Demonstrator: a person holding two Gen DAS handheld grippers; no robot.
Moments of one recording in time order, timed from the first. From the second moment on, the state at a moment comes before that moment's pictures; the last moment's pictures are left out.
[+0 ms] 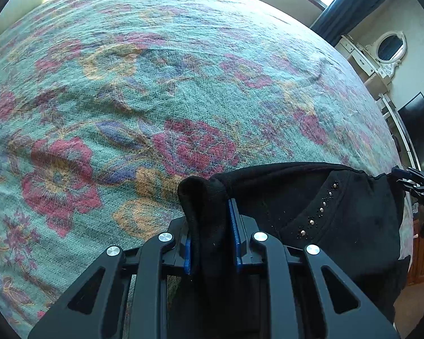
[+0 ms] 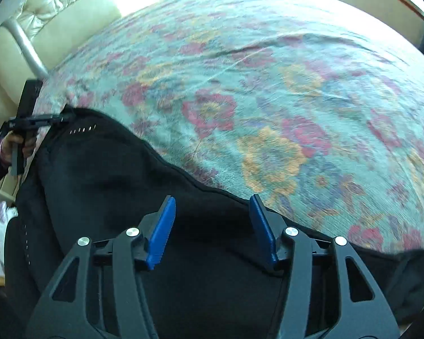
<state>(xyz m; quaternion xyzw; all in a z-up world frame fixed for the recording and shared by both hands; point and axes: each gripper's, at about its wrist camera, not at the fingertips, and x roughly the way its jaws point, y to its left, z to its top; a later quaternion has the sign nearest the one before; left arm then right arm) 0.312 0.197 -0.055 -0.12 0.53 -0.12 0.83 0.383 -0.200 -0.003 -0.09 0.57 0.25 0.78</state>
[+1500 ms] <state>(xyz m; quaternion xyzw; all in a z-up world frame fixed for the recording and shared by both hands) 0.031 0.250 -0.037 -0.36 0.45 -0.14 0.80 0.020 -0.226 -0.005 0.22 0.49 0.15 0.83</state>
